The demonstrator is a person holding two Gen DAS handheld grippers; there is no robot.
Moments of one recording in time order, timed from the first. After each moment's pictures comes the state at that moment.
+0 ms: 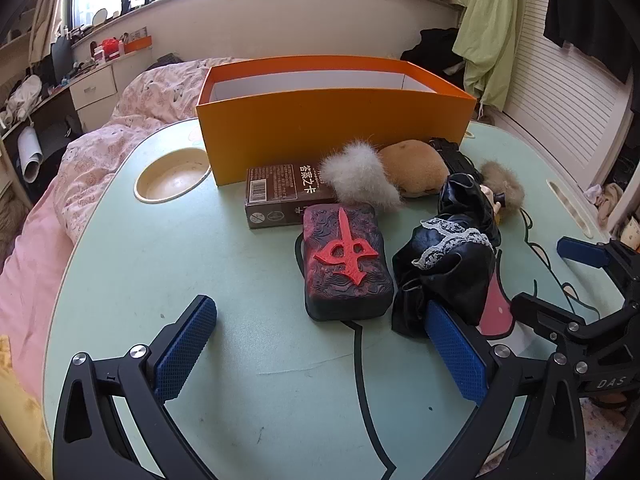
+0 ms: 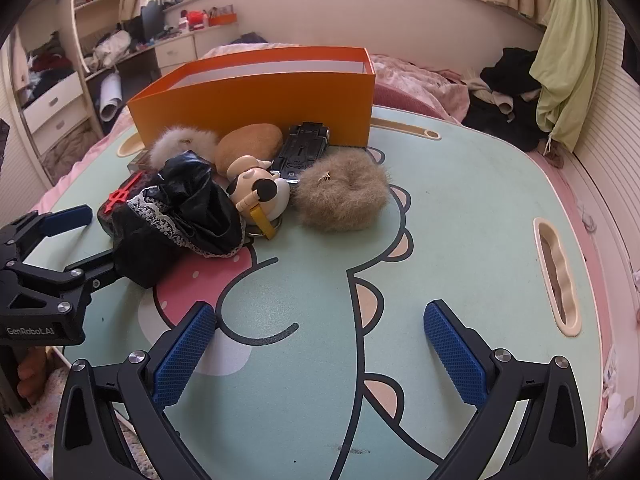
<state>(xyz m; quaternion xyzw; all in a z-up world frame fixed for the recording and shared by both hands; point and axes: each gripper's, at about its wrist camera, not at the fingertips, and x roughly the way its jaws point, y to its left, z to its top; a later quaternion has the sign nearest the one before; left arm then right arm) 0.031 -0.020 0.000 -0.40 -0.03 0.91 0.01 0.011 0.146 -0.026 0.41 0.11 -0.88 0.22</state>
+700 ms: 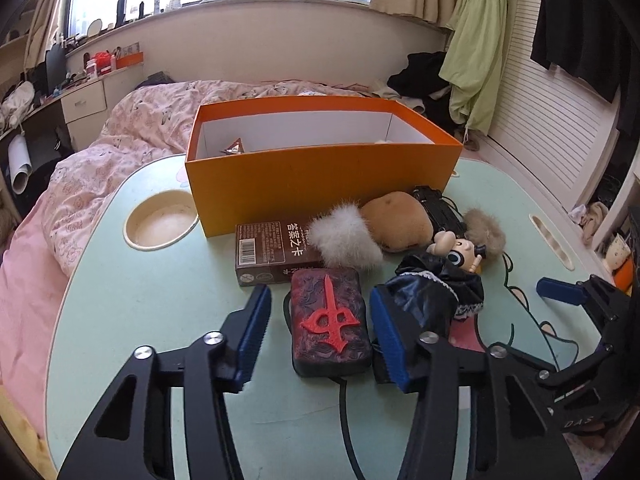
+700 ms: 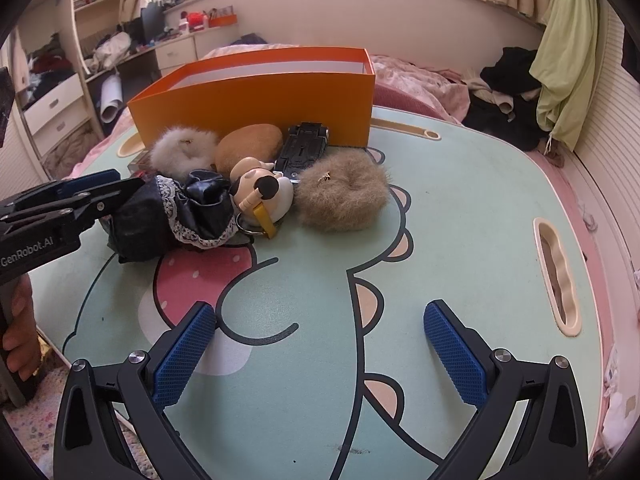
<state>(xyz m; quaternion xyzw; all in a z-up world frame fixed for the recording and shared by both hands) 0.015 -0.019 0.017 -0.37 -0.04 0.93 0.04 0.012 0.144 -0.024 0.41 0.11 -0.88 0.22</state>
